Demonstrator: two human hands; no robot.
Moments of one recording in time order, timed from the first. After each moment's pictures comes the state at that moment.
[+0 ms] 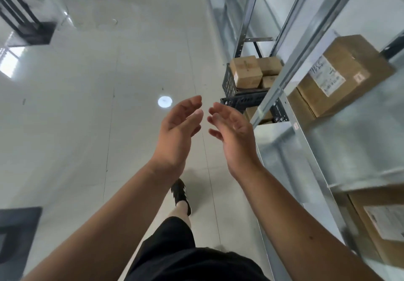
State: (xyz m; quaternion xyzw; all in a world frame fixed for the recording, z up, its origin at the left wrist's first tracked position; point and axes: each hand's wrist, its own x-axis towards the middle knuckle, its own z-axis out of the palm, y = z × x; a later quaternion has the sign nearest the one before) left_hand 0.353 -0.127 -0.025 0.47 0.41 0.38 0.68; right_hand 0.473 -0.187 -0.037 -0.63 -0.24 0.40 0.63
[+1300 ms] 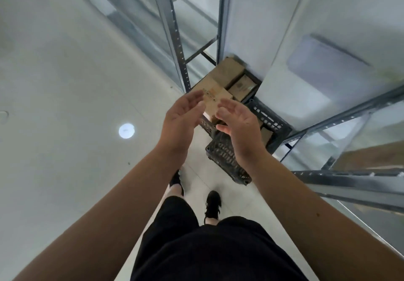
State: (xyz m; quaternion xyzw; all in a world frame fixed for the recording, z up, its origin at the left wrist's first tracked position) left_hand 0.762 0.389 -0.062 0.61 0.32 0.08 0.72; right_hand 0.824 0.258 -0.093 -0.69 0.02 0.26 0.68
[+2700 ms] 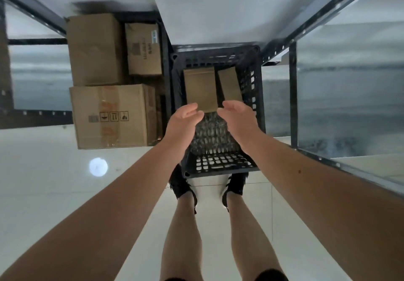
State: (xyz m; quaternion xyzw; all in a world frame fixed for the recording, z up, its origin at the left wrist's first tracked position) left_hand 1.058 0.339 -0.511 0.71 0.20 -0.43 0.52; right_hand 1.015 0.188 -0.530 -0.67 0.44 0.21 0.56
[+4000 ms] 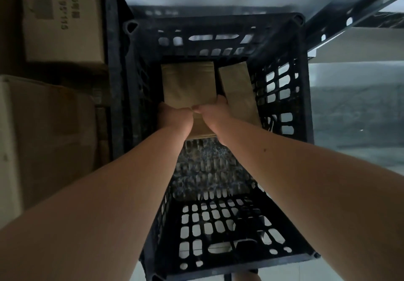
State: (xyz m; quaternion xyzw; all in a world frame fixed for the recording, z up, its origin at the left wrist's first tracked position) left_hand 1.137 0.273 -0.847 0.79 0.32 -0.35 0.39; right_hand 1.113 0.174 -0.842 -0.64 0.48 0.26 0.53
